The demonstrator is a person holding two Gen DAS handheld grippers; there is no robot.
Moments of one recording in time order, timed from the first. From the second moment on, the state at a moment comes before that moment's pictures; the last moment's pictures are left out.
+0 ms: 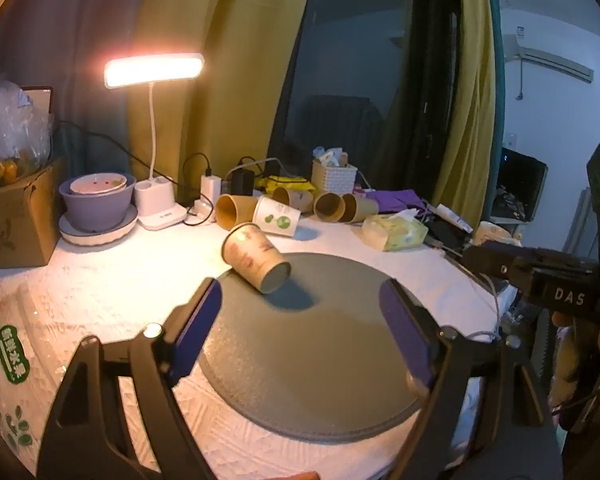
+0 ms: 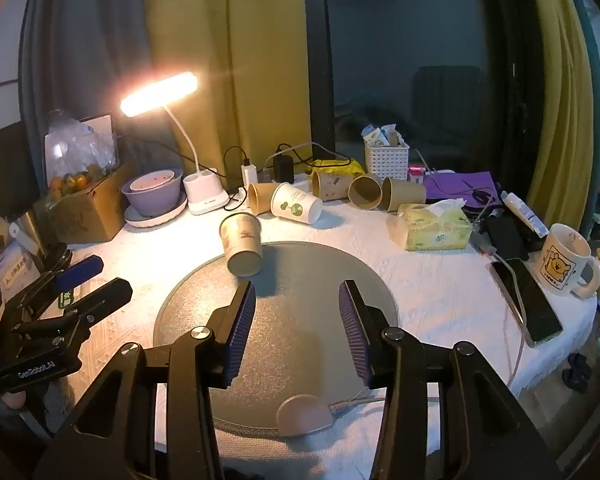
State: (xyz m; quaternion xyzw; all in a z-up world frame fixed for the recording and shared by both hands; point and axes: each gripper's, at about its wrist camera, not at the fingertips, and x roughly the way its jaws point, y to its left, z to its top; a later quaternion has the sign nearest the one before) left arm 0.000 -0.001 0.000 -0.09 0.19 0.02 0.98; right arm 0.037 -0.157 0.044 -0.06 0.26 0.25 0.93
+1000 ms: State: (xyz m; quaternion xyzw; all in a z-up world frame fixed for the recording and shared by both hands) left arm -0.003 0.006 -0.002 -0.10 0.19 0.03 0.98; right arm 0.035 -0.153 0.046 -0.06 0.26 0.25 0.93
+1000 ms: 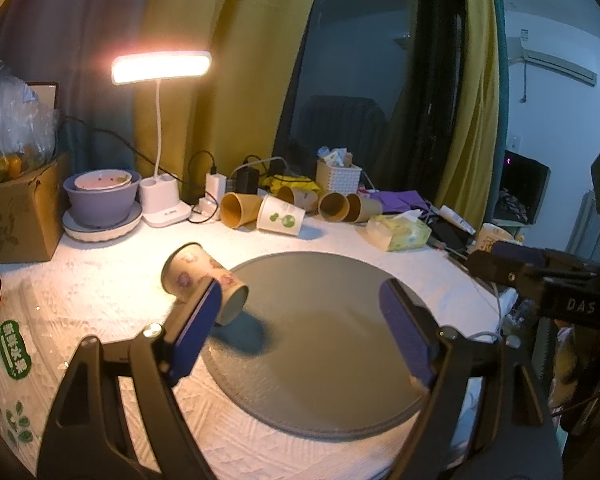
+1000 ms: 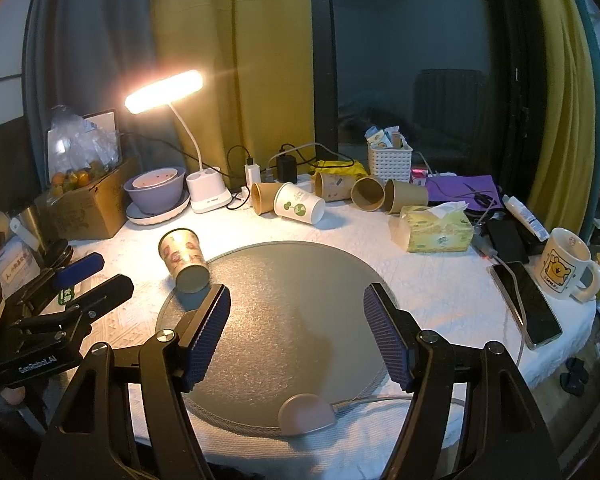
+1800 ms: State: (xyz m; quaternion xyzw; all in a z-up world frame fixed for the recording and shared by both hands) left arm -0.006 0.013 -0.008 -0.10 0.20 0.03 0.97; right arm 0.029 -0.142 0.040 -0.07 0.26 0.25 0.93
